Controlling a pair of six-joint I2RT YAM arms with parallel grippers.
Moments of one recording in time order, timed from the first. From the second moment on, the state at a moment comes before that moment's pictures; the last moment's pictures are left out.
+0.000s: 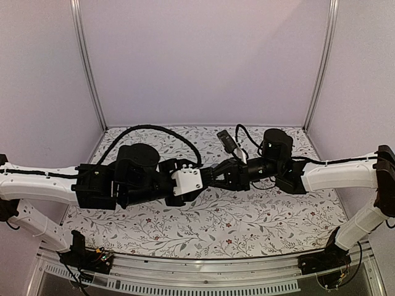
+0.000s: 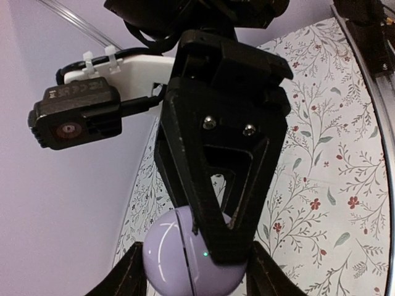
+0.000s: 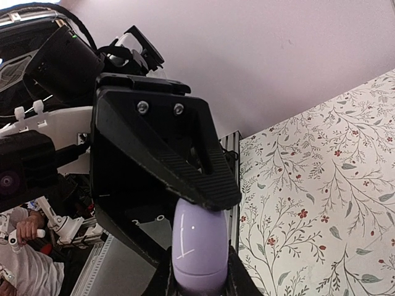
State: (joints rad) left arm -1.31 1.29 1.00 -0.09 -0.33 0.64; right arm 0.86 1.51 0.85 0.61 -0.92 0.52
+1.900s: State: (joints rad) left arm -0.92 1.55 0.89 0.15 -0.04 0.22; right arm 0.54 1.41 0.72 0.60 -0.82 0.58
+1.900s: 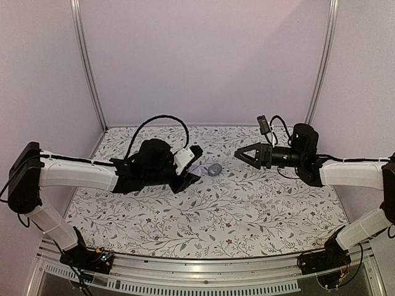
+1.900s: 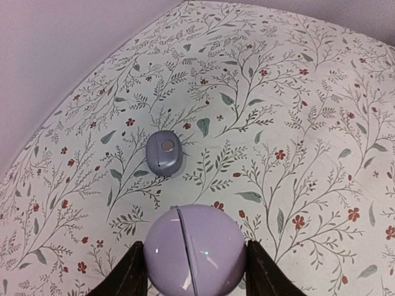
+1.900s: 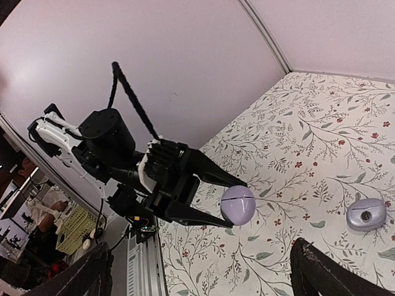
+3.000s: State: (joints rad) left arm -0.69 2.18 1.38 0.01 0.12 0.01; right arm 0.48 1.23 0.63 0.45 -0.79 0.45
